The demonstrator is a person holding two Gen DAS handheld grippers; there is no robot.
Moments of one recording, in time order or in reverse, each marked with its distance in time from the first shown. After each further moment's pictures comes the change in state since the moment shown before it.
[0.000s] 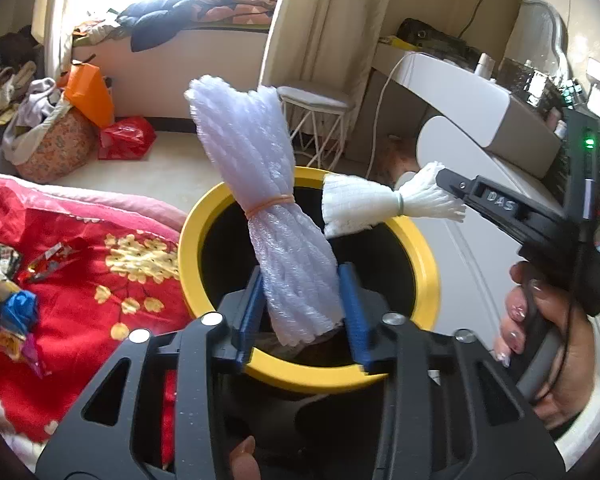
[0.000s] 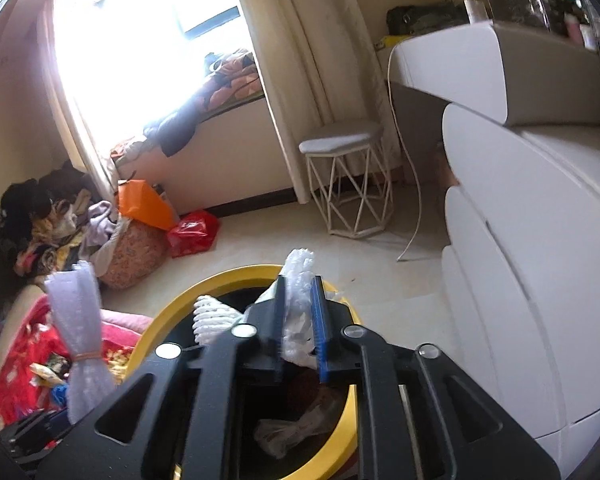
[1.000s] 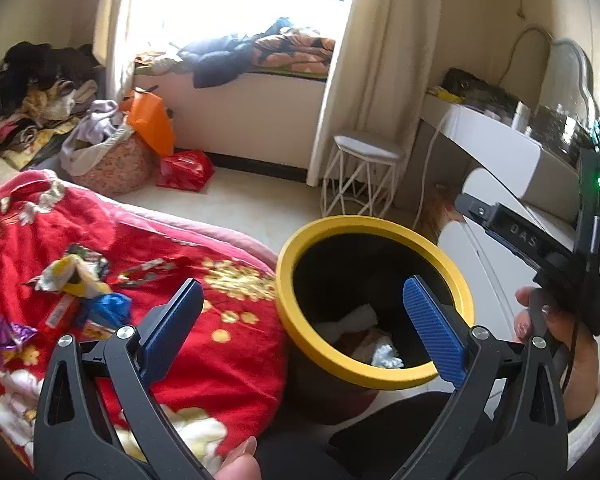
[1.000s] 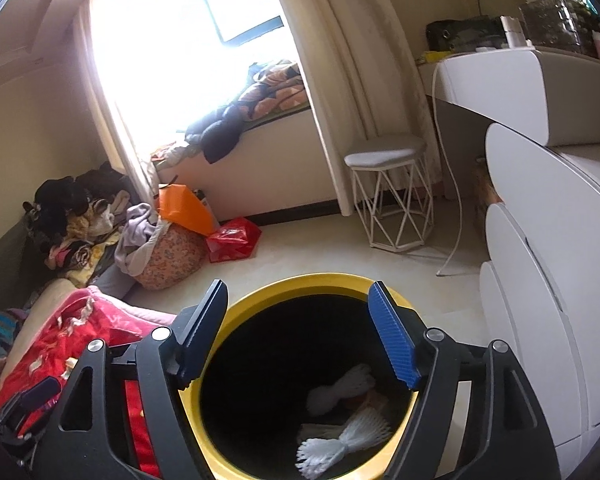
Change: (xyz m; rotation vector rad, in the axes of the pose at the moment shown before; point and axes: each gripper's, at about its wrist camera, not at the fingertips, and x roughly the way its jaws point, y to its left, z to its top) left arm -0.076 0.036 -0.006 -0.079 -0.178 0.175; right arm -0.020 0.041 0.003 -0.070 -0.049 0.145
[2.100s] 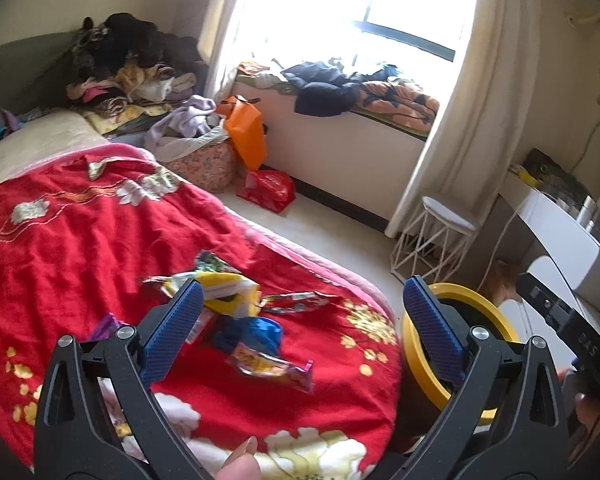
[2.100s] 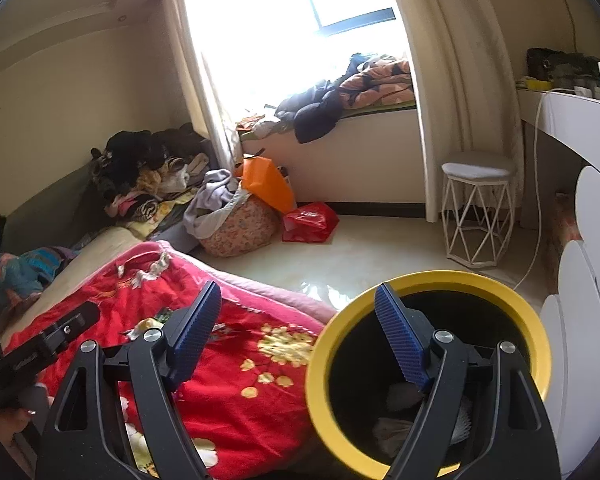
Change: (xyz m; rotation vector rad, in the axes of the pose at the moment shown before) left arm -0.054 0.133 0.008 -0.253 -0.127 0.210; right arm -0.003 0.123 -0.016 -0.196 0.052 0.236
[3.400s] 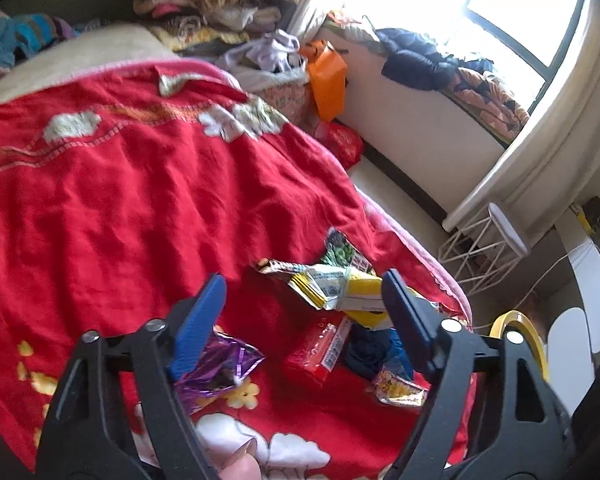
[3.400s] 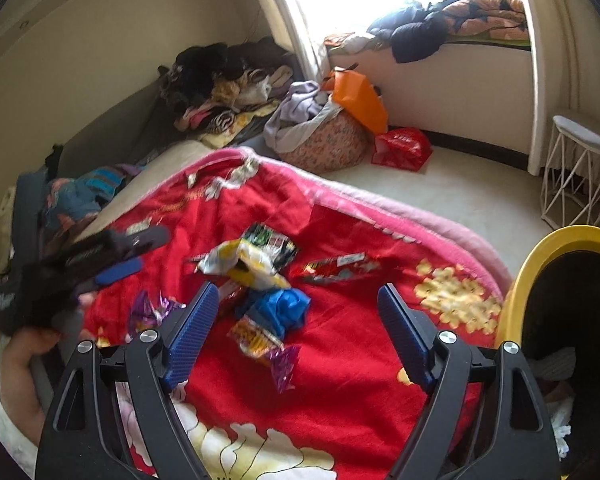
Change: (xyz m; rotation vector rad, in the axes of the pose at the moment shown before) left arm 0.059 0.122 0.013 -0.257 0.212 0.129; right arm 0.105 0.106 -0.047 -0.122 0.310 0.284
